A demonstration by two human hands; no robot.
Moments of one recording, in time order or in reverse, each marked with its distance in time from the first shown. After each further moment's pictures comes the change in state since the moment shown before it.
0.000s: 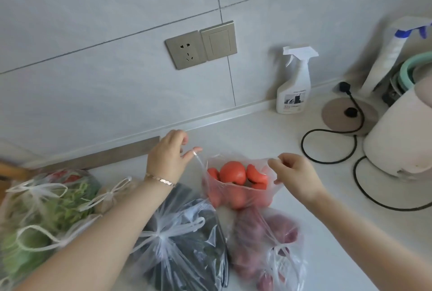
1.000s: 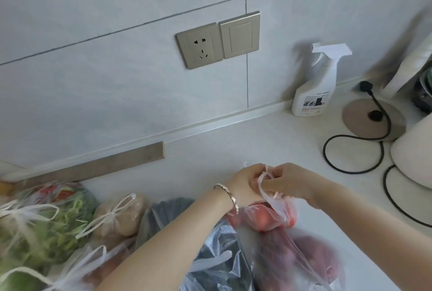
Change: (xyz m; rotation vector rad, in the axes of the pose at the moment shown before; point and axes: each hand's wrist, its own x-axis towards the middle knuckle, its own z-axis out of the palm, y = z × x) left_hand 0.018 0.039 0.071 -0.837 -0.920 -0.190; right_hand 0.059 -0.038 0.053 -0.115 -0.446 0.270
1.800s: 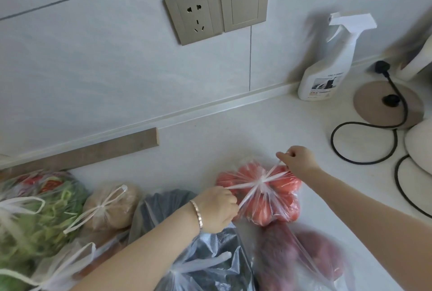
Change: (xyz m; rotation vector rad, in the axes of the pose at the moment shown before) left_hand -0.028 -0.098 -0.019 1.133 -0.197 0.396; right_hand 0.110 0.071 -0.021 -0.092 0.488 0.039
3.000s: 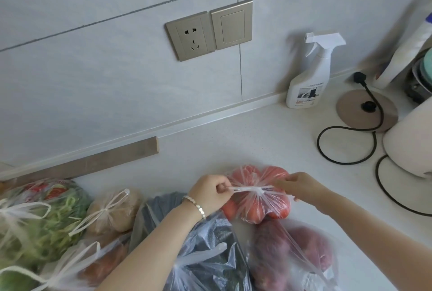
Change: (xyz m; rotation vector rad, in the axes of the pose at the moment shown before) left_hand 0.006 0.020 -0.038 -0.770 0.267 -0.672; right_hand -0.080 0.004 -0.030 0.056 -0.329 0.084
